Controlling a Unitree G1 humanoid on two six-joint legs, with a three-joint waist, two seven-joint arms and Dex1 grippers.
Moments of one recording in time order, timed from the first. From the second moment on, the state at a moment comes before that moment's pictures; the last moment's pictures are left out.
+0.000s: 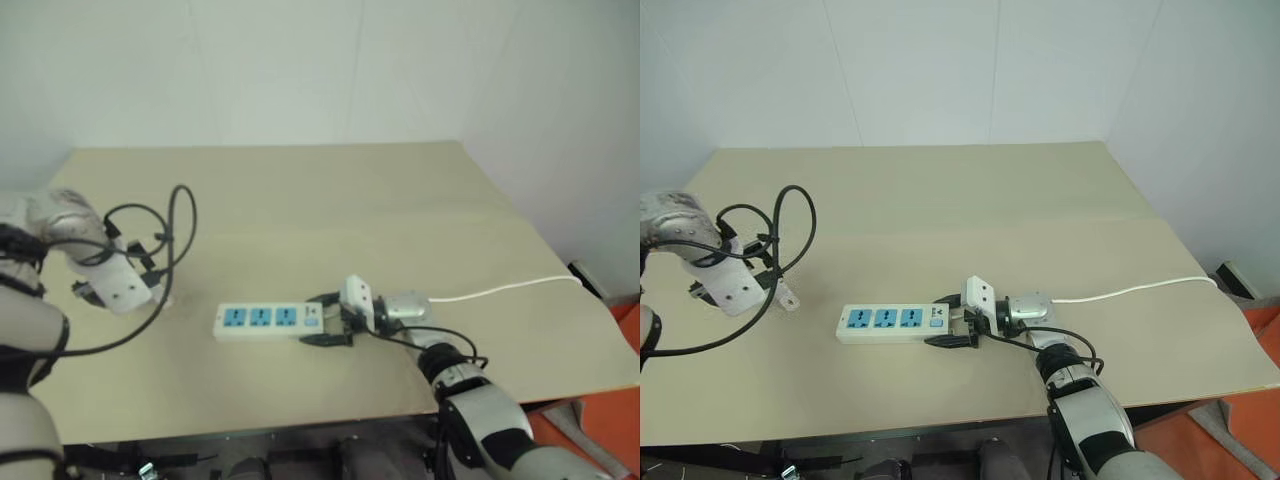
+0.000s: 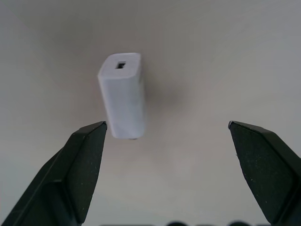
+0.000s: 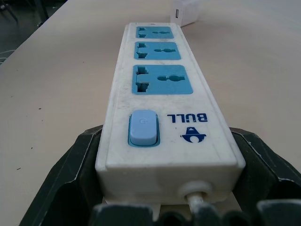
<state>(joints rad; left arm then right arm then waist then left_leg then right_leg) -1.37 1.00 -0.82 1.28 0.91 -1.22 -0.95 -0.78 -0.14 0.14 0.99 0.06 -0.46 1.32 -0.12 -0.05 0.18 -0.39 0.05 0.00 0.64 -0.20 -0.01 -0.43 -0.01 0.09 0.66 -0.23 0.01</state>
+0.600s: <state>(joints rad) -1.41 0.94 -0.81 1.36 0.94 -1.23 -0.95 -0.77 -0.14 0.14 0.97 0.06 -0.45 1.30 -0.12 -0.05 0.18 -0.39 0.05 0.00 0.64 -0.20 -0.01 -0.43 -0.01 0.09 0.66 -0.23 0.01</state>
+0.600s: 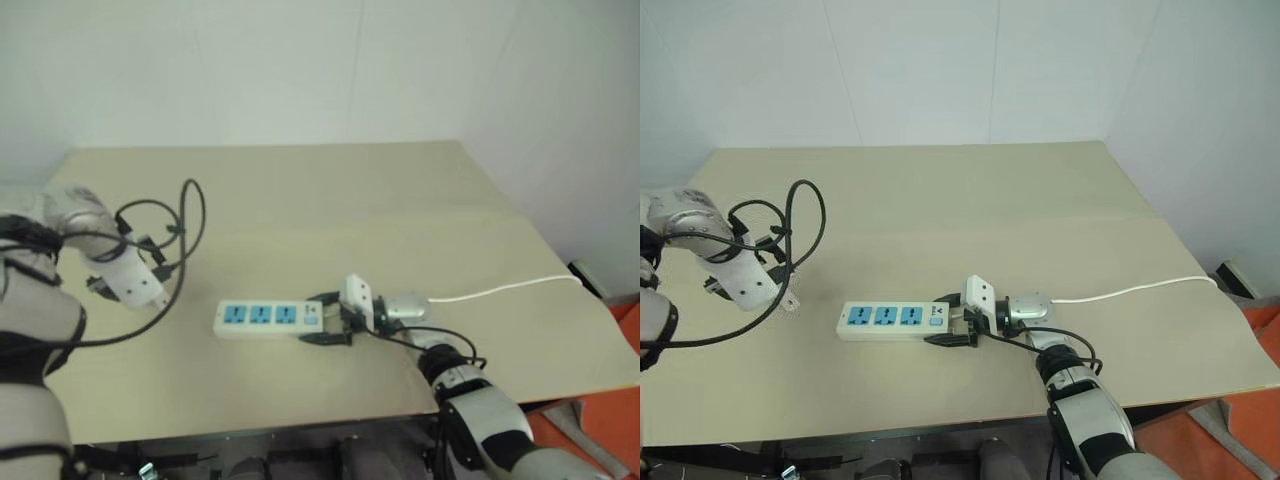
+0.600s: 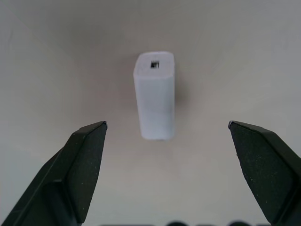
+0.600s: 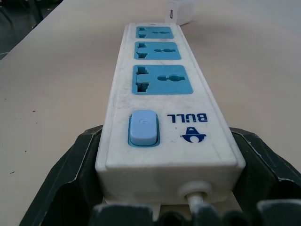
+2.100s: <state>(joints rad) -1.30 0.87 -0.78 1.36 0.91 -1.13 -0.95 -0.68 -0.16 0.15 0.82 0.08 -0.38 1.23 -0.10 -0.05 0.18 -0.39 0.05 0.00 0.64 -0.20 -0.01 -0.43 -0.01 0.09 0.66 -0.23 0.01</state>
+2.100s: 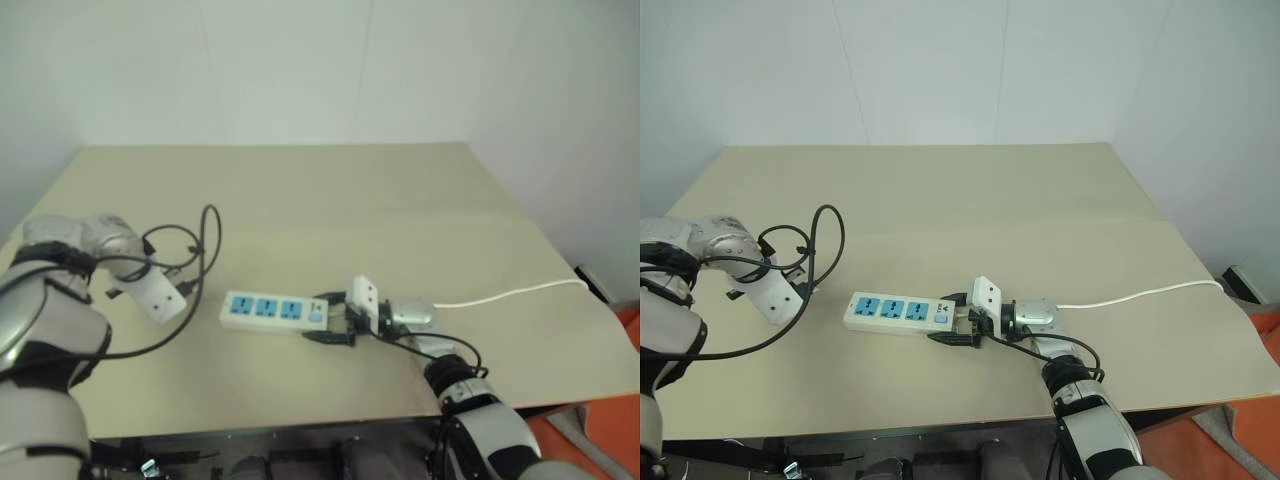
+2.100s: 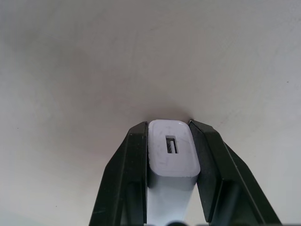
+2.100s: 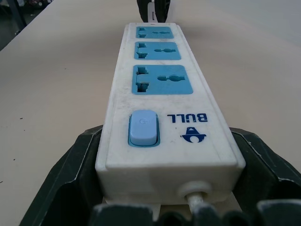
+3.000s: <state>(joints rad) -1.02 0.86 -0.12 0.65 -0.48 -0.26 -1.57 -0.71 -0.17 0.15 0.86 0.09 -0.38 1.33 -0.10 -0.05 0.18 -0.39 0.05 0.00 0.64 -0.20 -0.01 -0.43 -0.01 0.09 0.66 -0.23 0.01</state>
